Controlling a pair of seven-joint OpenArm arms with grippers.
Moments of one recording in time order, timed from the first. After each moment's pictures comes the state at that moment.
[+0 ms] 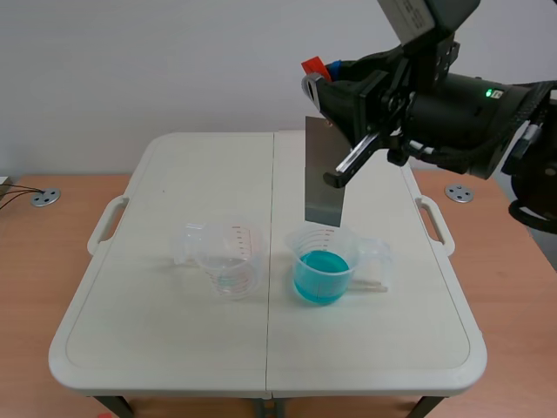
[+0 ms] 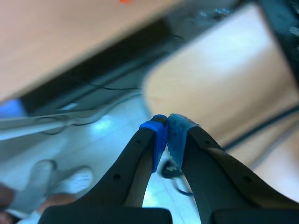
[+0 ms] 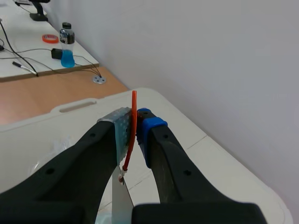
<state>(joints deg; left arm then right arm) 50.9 -33.7 -10.5 56.2 4.2 -23.1 -37.0 -0.3 17.2 -6.1 102.6 5.5 40.4 1.1</state>
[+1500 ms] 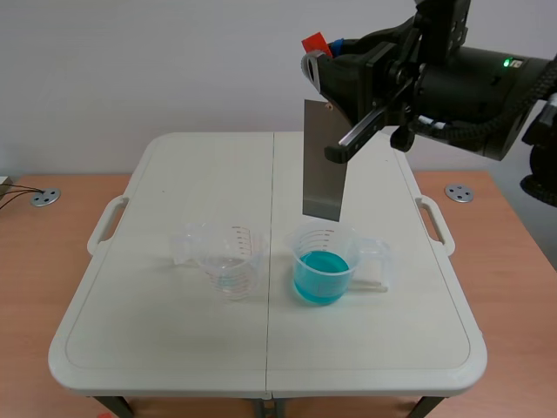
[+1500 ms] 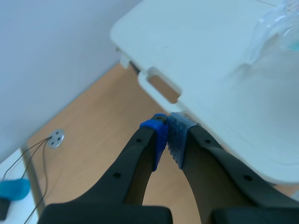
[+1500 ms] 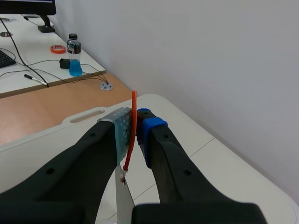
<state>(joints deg) 19.0 -51.0 -15.2 69.3 -0.1 -45.1 -33.3 -0.3 17.2 -4.9 106.9 14.5 40.5 -7.3</state>
